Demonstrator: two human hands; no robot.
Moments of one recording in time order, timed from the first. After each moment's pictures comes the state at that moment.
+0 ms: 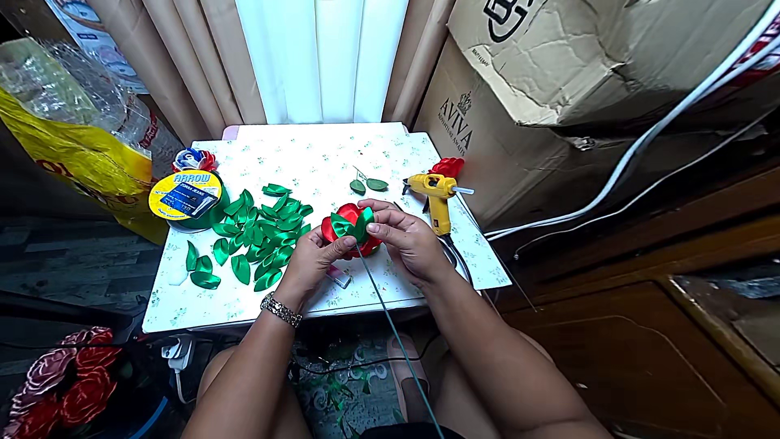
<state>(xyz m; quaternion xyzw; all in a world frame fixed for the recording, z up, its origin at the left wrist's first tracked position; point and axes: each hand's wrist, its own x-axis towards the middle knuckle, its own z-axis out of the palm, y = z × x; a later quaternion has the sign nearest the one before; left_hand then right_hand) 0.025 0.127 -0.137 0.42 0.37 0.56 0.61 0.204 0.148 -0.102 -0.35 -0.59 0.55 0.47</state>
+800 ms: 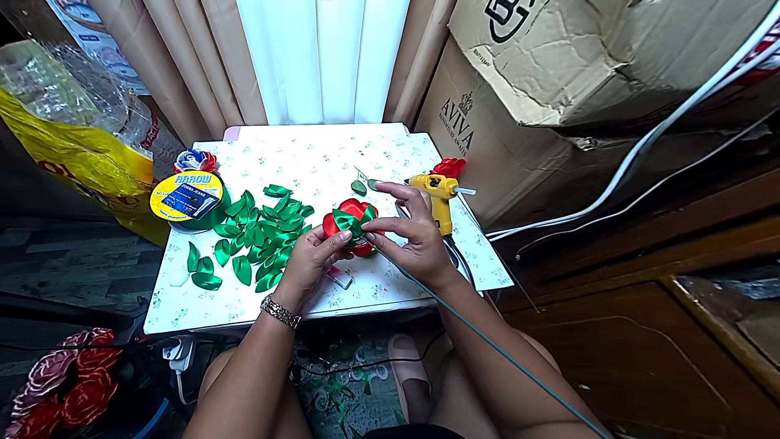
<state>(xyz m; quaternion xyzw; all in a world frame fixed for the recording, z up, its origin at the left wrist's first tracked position) 0.023 0.125 -0.130 0.38 0.33 0.58 0.64 0.214 0.164 -0.103 -0.26 -0.83 0.12 0.48</state>
